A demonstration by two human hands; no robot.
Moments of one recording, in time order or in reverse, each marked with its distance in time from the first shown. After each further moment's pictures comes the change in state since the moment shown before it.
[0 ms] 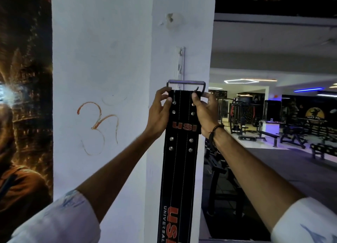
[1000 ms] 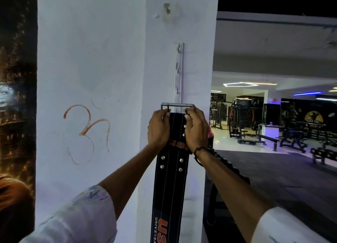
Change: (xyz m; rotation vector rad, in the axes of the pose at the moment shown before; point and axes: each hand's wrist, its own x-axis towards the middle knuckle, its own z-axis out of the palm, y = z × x) left_hand 0.039 -0.102 0.045 0.410 0.159 -0.131; right_hand 0.044 0.110 0.004 -0.669 0.034 -0.530
